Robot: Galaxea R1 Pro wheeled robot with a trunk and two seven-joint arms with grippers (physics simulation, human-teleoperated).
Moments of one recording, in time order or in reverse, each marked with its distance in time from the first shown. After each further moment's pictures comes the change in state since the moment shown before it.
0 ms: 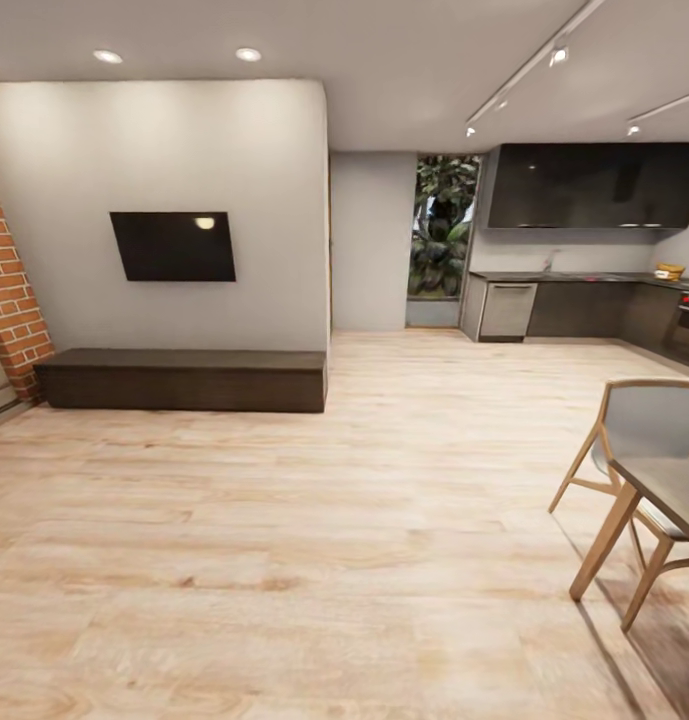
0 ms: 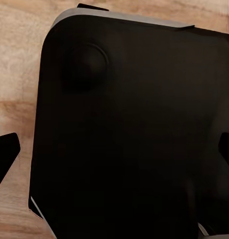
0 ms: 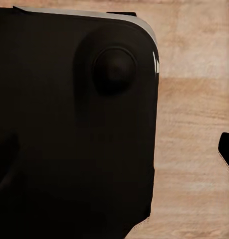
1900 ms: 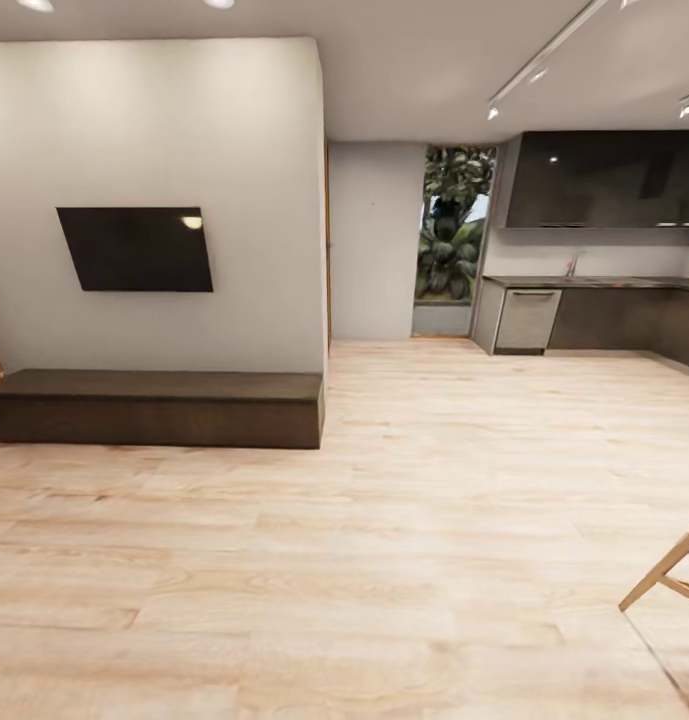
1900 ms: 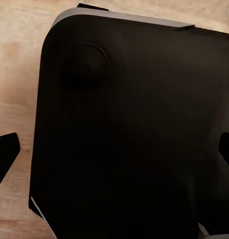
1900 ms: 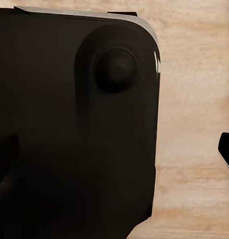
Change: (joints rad) left arm 0.000 0.000 0.000 0.000 -0.001 0.000 0.000; right arm 0.000 0.002 -0.003 0.000 -0.001 0.000 -0.001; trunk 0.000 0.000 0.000
